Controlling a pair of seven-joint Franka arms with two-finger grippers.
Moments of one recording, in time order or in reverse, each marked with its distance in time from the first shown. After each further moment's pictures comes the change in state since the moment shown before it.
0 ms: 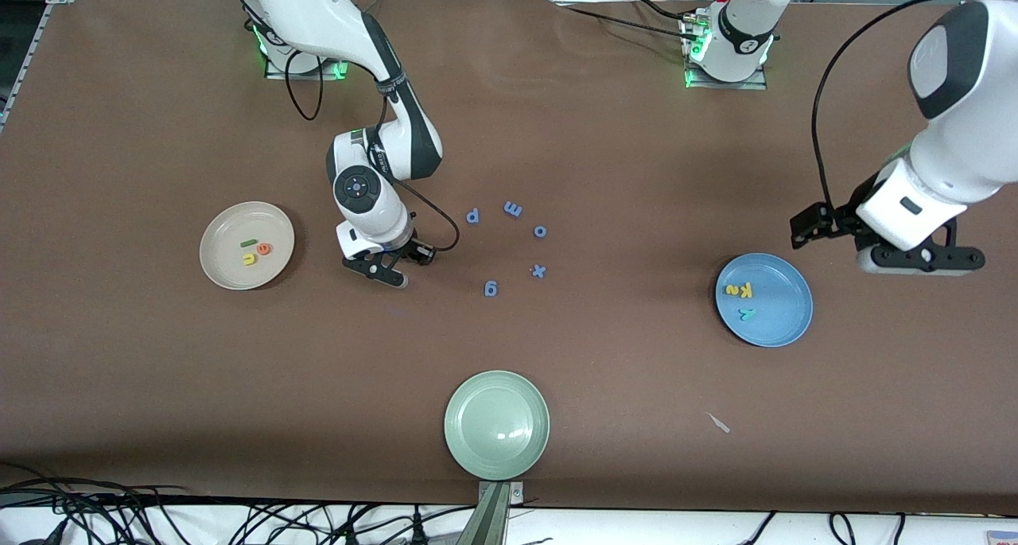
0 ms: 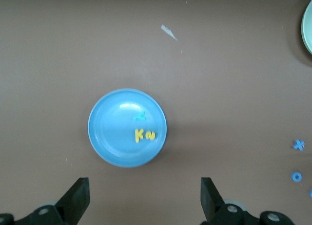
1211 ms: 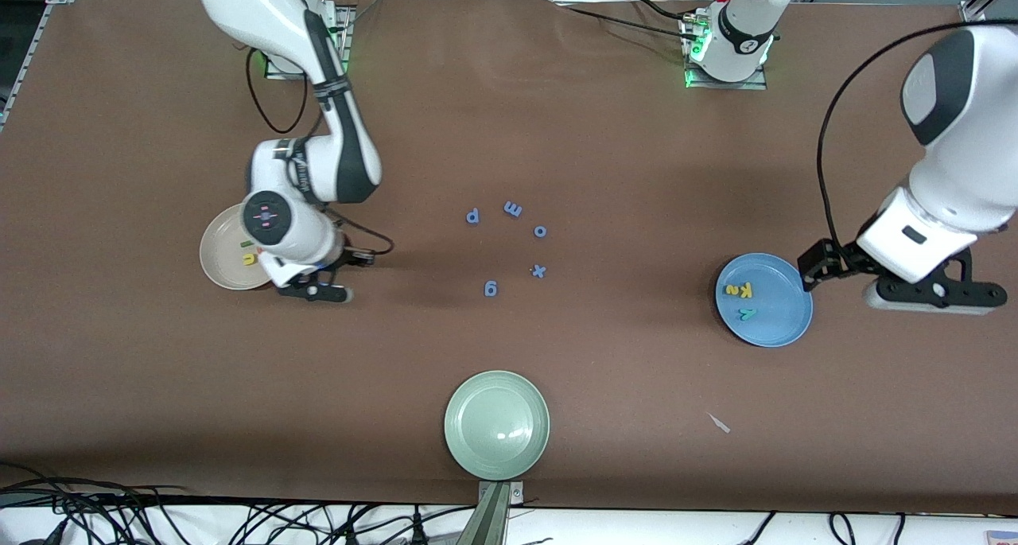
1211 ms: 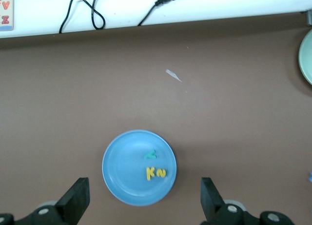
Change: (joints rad) left arm -0.007 0.010 -0.034 0.064 0.085 0.057 0.002; right arm -0.026 -0.063 -0.274 0.072 0.010 -0.381 -0.544
